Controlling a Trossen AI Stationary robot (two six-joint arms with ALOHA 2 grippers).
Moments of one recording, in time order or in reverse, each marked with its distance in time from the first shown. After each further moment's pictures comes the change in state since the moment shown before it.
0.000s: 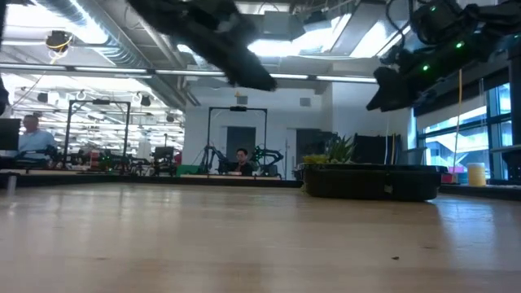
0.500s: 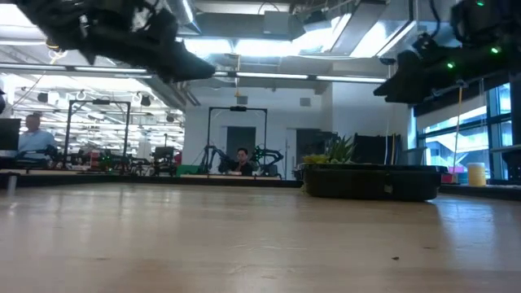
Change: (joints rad) left arm 0.009 -0.560 -0.686 0.474 -0.122 -0.099; right arm 0.056 -0.273 -0.218 0.221 -0.087 0.008
